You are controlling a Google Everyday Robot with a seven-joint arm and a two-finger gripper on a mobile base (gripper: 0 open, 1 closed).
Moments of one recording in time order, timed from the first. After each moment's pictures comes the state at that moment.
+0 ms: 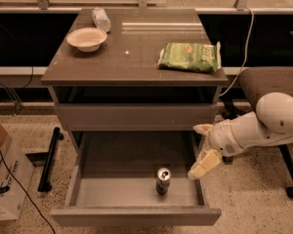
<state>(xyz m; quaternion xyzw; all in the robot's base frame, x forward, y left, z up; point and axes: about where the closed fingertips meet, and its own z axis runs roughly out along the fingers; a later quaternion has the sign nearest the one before) 0.497 -0.155 0.679 -0.54 0.75 0.26 0.28</state>
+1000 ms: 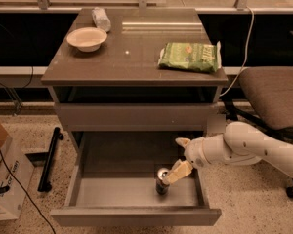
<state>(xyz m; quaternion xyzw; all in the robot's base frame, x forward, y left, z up) 0.533 -0.102 0.572 -0.49 0.76 0.28 0.31</state>
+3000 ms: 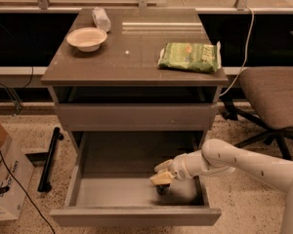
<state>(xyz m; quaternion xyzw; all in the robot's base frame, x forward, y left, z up) 0.536 -0.059 0.457 -0.43 0.79 0.35 0.26</state>
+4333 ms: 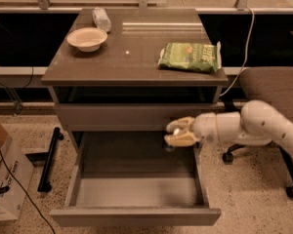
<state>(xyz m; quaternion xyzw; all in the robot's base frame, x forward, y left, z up) 0.569 -0.099 0.673 -0.49 0.68 0.36 0.42</state>
